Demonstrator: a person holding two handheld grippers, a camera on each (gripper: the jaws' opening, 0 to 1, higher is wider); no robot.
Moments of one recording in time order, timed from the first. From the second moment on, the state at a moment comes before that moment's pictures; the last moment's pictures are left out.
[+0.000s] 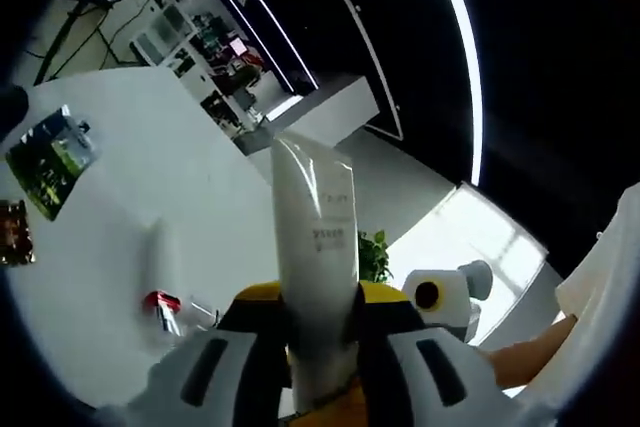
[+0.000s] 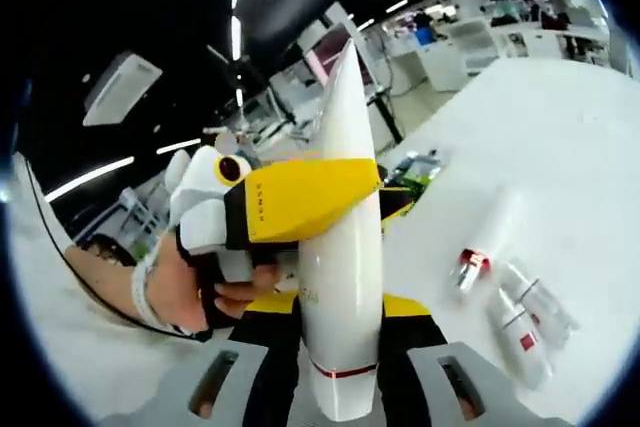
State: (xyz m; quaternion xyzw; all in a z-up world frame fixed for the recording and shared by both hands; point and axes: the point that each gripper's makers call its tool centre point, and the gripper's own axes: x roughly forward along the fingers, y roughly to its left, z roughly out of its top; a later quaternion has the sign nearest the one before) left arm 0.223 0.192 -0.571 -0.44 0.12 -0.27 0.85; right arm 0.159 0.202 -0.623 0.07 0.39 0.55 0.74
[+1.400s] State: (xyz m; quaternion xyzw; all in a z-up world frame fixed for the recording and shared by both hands) left arm 0.210 0.169 -0.564 -0.38 0.12 -0.33 0.85; right arm 0.130 0.184 -0.622 0.14 0.45 0.61 0.64
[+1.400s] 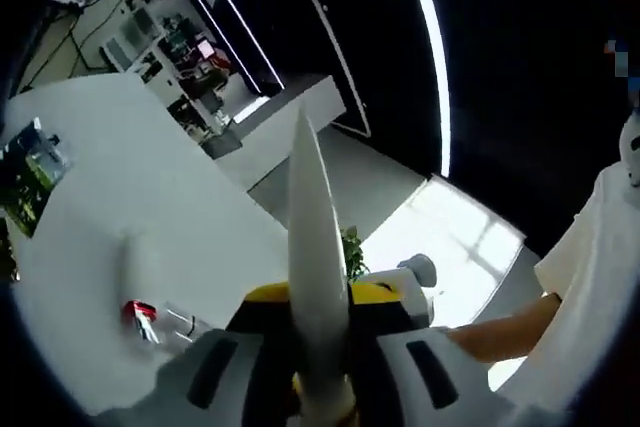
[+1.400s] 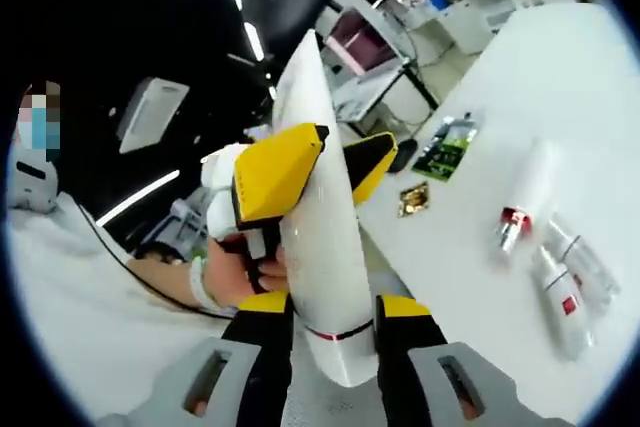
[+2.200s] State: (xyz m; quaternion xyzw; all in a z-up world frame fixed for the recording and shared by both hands) left arm 0.209 0.147 -0.609 -0.22 0.19 -0.32 0.90; right arm 0.182 0.155 -0.589 0.16 0.35 0.53 0.76
